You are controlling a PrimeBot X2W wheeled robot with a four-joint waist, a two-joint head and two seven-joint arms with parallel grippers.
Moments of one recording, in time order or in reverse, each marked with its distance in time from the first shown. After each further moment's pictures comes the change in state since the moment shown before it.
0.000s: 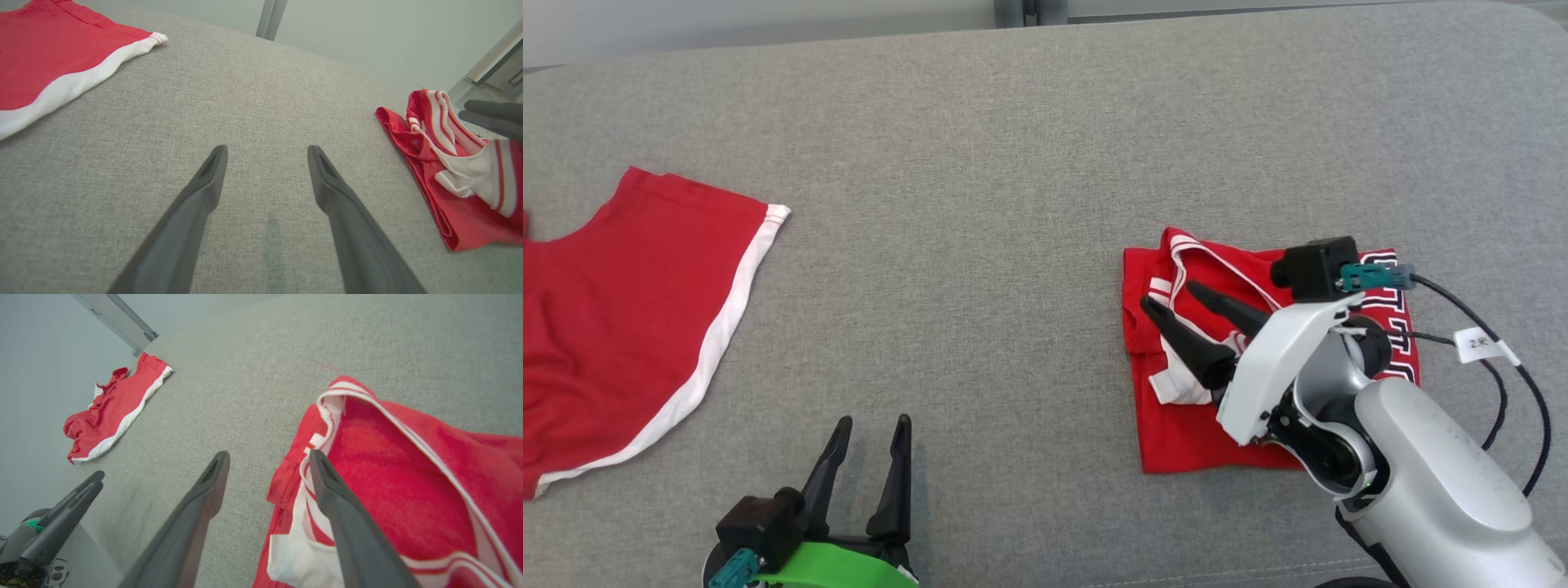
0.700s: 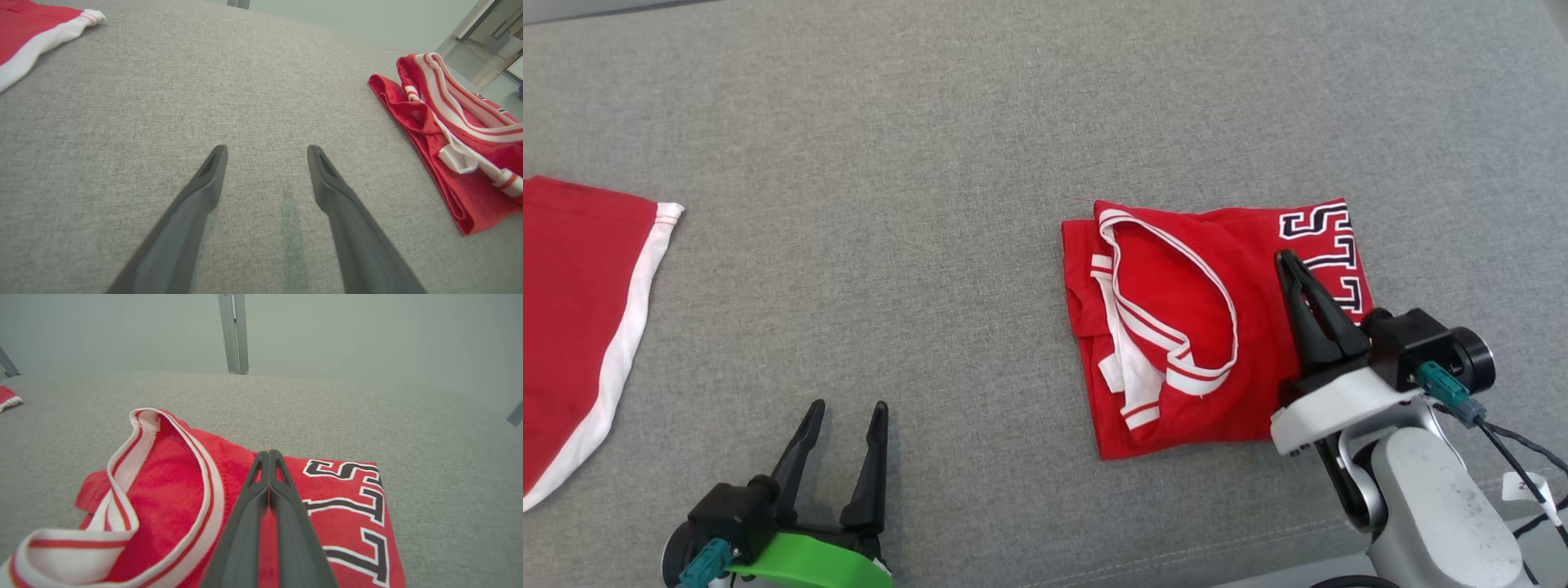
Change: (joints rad) left arm 0.026 0.064 0.016 -0.116 0.037 0.025 0.061; right arm 0.151 0.095 -0.262 0.065 -0.573 0.001 -0.578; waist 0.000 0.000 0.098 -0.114
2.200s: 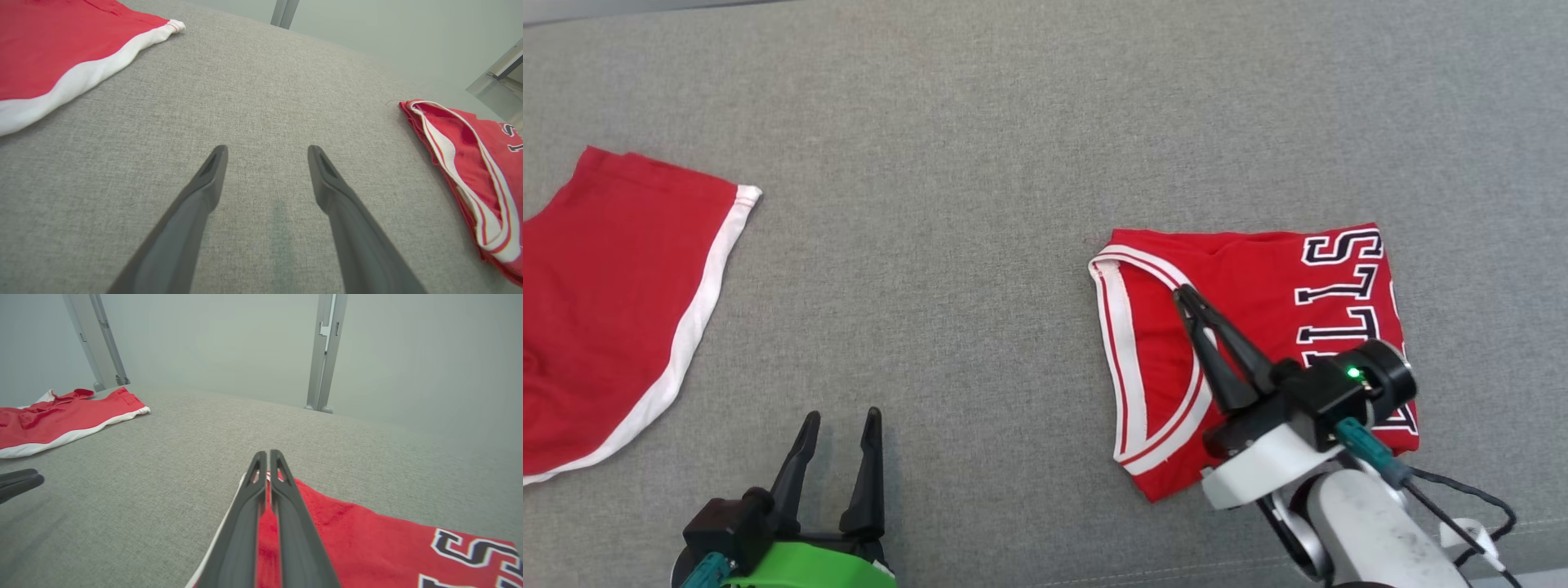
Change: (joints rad) left arm -0.004 -0.032 0.001 0.047 -0.049 0.021 -0.047; right arm 0.038 0.060 0.167 -0.115 -0.114 -0.001 -0.002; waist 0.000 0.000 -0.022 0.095
